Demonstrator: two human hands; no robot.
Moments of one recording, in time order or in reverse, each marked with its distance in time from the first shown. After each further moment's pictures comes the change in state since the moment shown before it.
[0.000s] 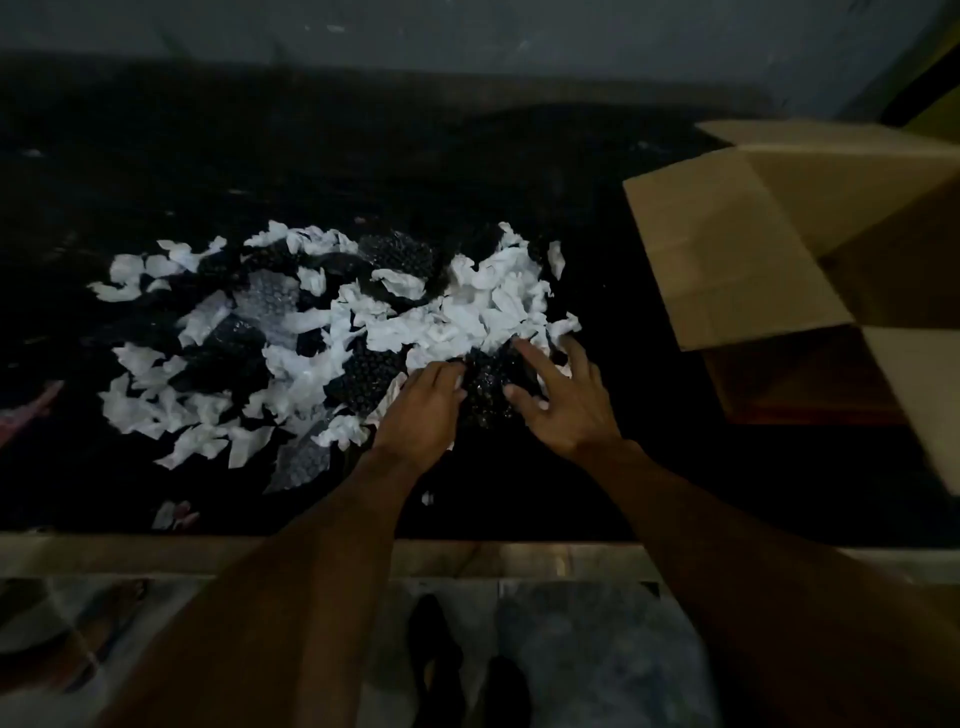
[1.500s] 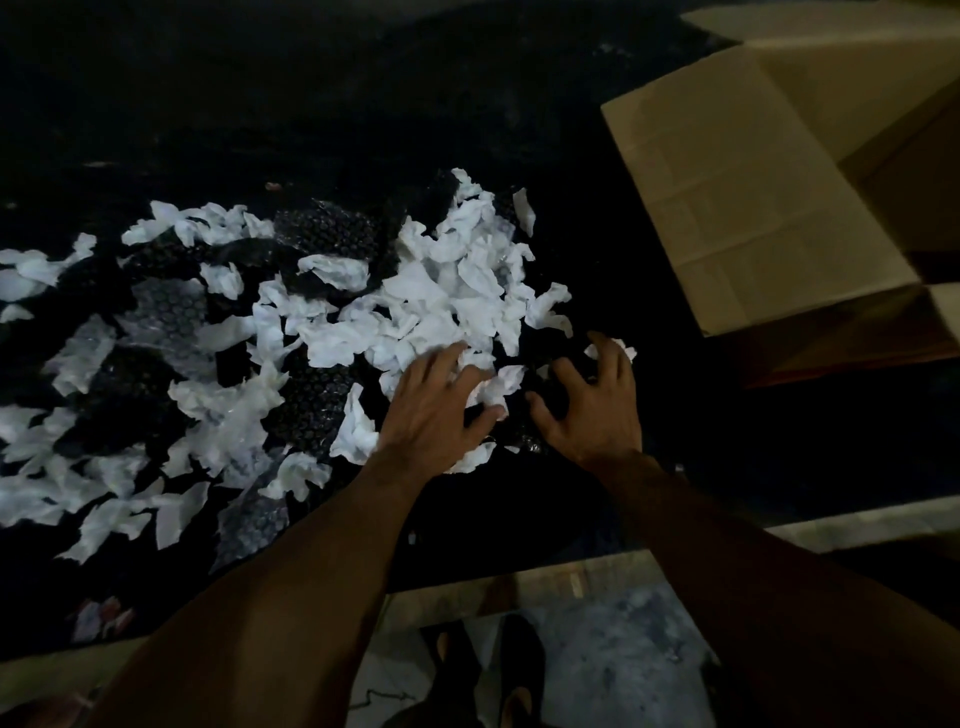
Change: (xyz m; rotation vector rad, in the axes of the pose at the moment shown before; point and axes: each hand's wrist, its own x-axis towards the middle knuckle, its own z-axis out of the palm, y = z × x) left_hand 0.046 -0.018 0.061 0.111 -0.079 0.204; right_hand 0.012 0.058 0.042 -0.228 0.333 0.066
